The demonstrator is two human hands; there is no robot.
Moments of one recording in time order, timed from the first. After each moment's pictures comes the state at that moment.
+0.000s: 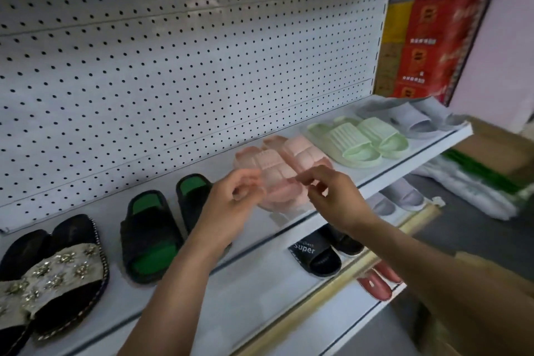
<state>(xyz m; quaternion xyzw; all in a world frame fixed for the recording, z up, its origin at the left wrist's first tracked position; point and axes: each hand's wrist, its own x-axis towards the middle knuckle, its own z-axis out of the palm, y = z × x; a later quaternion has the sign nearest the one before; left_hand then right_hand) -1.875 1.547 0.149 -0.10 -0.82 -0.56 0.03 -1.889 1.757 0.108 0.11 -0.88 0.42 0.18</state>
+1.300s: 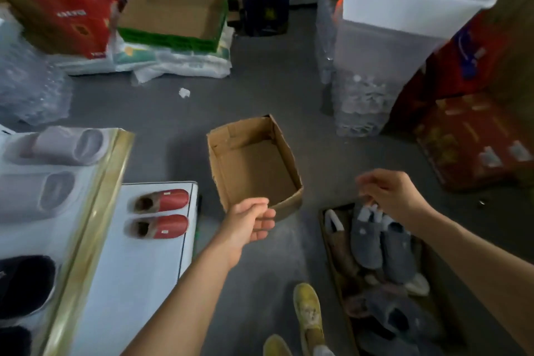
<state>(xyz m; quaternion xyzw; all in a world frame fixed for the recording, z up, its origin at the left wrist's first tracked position) -1.737 2.097 -0.156 -0.14 -0.70 -0.41 -0.56 -1.495 2.241 -0.147 -0.58 -0.64 0.48 0.17</state>
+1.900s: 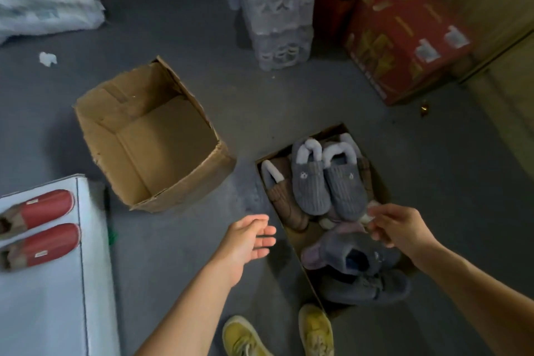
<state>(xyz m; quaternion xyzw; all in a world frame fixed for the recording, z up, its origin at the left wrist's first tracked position) -1.542 2.127 -0.396 -0.13 -0.69 -0.24 -0.67 -1.254 2.166 -0.411 -0.77 -0.34 0.52 0.14</state>
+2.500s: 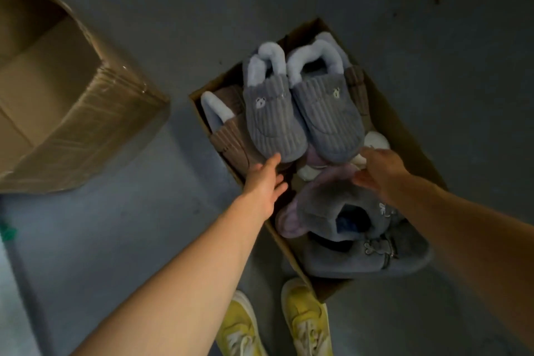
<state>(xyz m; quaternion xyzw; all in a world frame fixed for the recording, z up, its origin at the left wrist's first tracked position) -1.393 2.165 -0.691 0.03 -0.66 -0.26 -0.70 -1.191 2.181 -0.672 -0.80 -0.04 0.56 0.20</state>
